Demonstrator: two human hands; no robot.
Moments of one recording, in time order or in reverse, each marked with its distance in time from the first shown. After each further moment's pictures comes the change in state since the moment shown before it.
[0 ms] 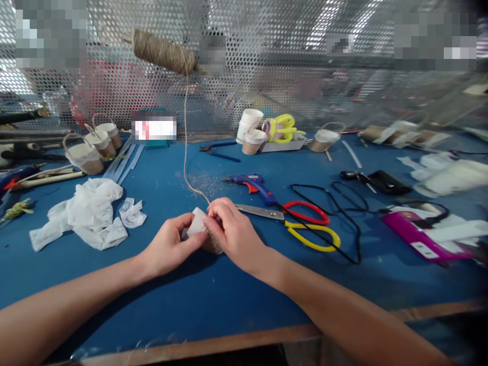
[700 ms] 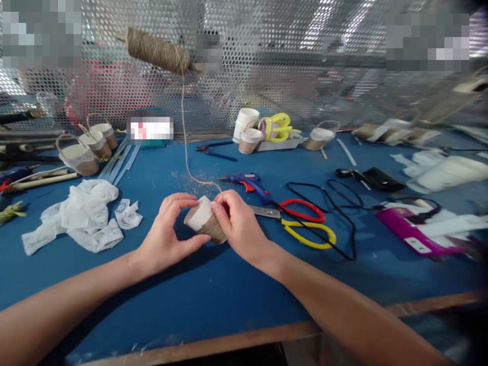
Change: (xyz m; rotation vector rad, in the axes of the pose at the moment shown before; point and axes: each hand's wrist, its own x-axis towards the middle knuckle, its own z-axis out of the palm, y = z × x) left_hand 0.007 -0.013 -0.004 0.373 0.255 0.465; right_hand 0.005 0.009 -0.006 0.062 0.146 0.150
